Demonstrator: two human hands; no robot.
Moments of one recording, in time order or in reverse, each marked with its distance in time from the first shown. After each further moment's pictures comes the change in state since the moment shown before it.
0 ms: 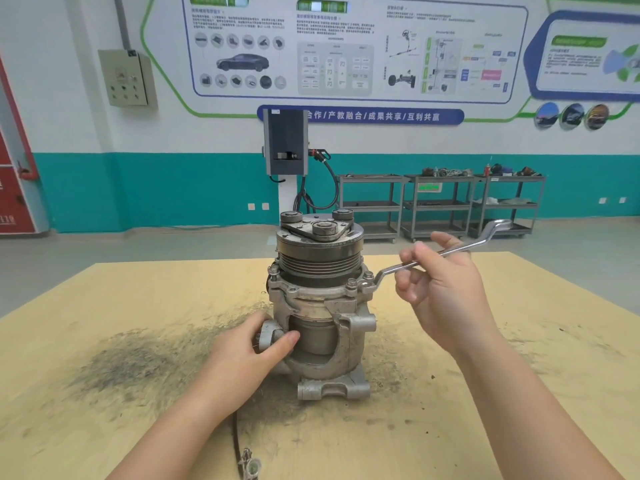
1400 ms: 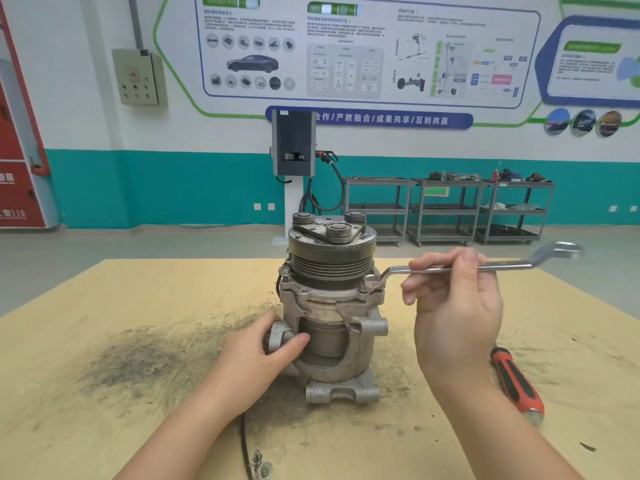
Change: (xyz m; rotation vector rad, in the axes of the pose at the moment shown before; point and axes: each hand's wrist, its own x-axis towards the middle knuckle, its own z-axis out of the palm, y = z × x) left_hand -0.001 0.000 0.000 -0.024 -0.012 -0.003; right_hand -0.026 0.027 0.014 0.030 0.046 -0.493
